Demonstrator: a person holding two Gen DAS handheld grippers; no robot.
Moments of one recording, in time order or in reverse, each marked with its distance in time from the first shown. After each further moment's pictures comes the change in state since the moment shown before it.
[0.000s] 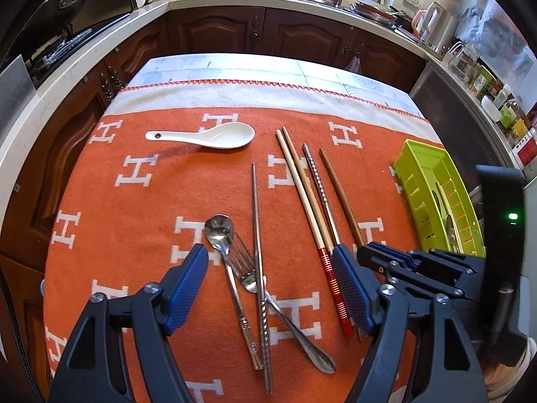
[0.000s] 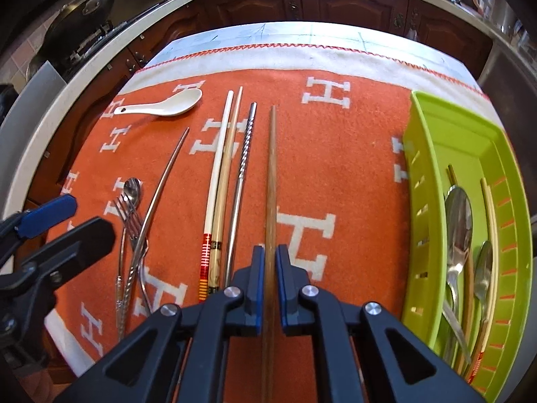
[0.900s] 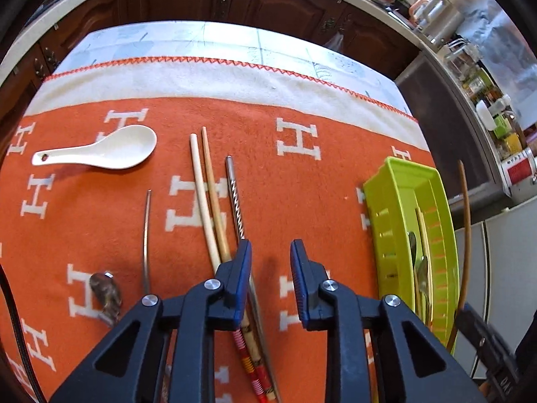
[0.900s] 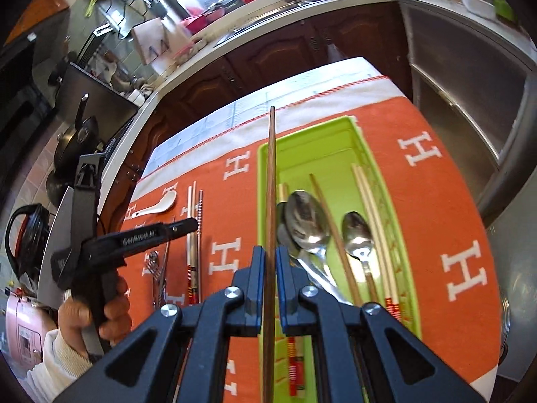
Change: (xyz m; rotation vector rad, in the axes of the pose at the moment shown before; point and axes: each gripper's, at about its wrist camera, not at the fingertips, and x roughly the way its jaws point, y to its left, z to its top) left arm 0.079 -0.054 0.058 -0.063 0.156 -0.140; right arm -0.109 -0.117 -0.044 0.331 -0.256 0.121
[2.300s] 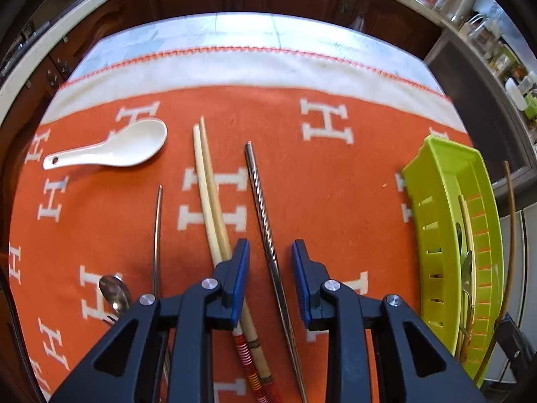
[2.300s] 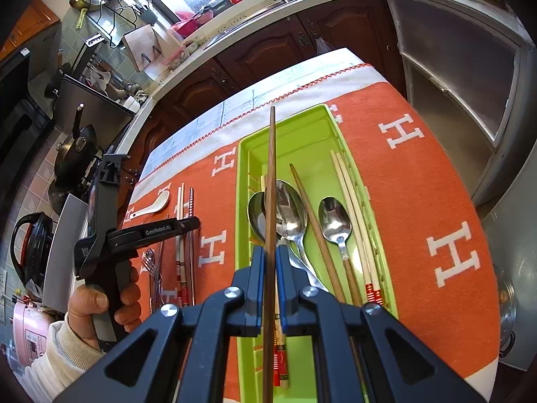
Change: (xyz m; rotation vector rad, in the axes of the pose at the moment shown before) left arm 0.024 -0.010 -0.006 0.057 -0.001 0.186; right arm -0.004 -0.020 -0.009 0.029 0.011 0.008
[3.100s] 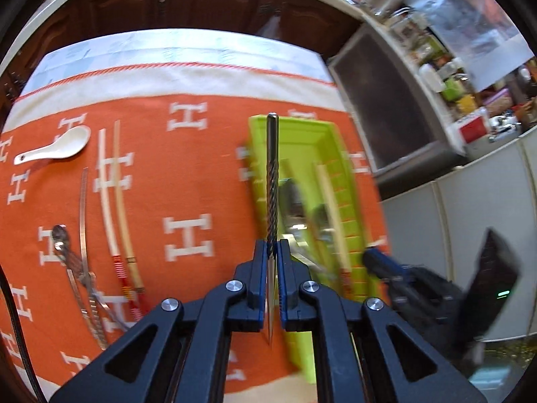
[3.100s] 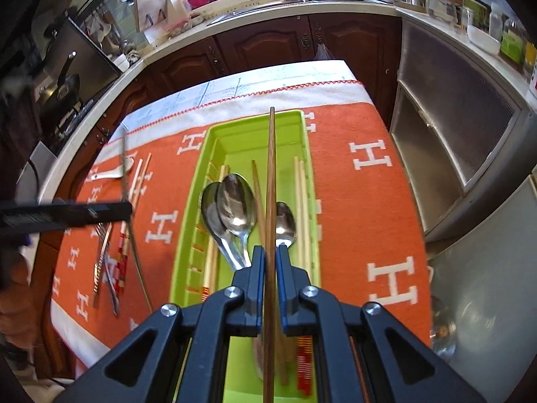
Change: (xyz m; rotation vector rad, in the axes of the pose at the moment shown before) left arm -0.098 -0.076 -0.027 0.060 0.055 -0.330; right arm -0.006 -0.011 0.008 -0.232 0.051 -0.195
